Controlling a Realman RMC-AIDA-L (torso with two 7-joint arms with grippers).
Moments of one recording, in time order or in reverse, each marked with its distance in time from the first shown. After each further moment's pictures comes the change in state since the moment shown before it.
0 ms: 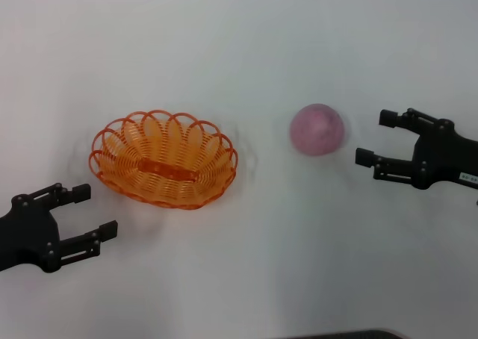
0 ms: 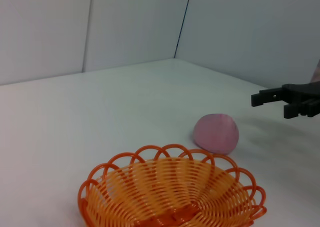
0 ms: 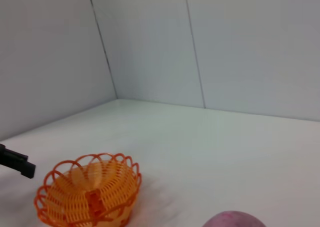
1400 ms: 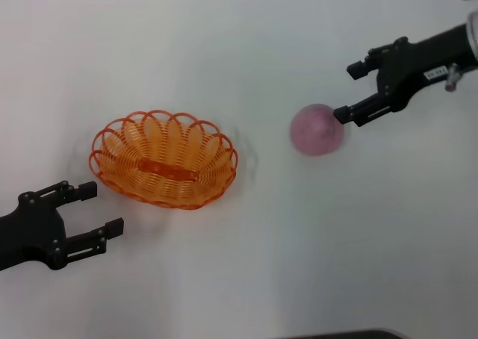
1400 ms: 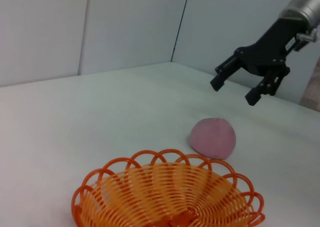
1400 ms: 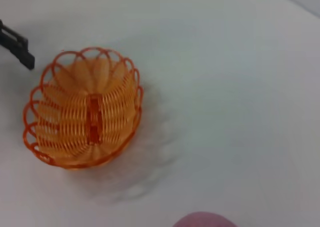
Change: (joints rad) left arm -0.013 -0.002 0.000 -0.021 -0.002 -0.005 0.002; right arm 0.398 0.011 -0.218 -0.512 -0.574 -0.068 0.678
